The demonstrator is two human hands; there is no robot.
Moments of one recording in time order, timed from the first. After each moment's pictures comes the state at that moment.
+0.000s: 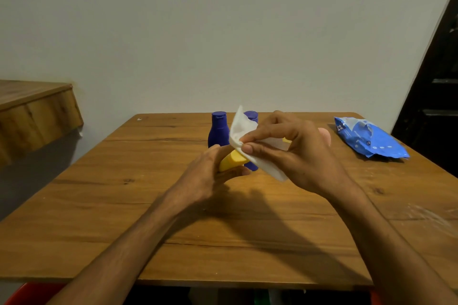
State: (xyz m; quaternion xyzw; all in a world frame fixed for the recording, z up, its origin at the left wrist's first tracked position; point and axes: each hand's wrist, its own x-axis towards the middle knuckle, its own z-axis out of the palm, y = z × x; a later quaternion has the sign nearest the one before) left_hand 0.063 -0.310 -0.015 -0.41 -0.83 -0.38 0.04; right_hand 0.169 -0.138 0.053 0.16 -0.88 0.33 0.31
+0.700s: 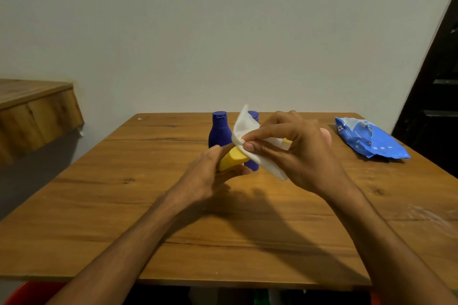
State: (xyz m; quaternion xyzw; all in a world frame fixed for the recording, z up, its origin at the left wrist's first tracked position) left_hand 0.072 -0.307 -0.009 -0.37 -0.81 -0.45 -0.01; right_hand 0.164 -0.136 0.047 0.17 -0.88 0.28 0.36
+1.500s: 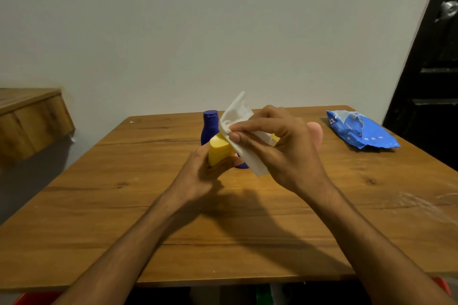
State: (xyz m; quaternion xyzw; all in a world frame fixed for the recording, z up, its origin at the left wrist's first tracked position) left_hand 0.090 -0.307 0.002 -0.39 -0.74 -0.55 0.00; right_hand 0.164 -0.151 0.040 0.15 -0.82 0.35 0.42
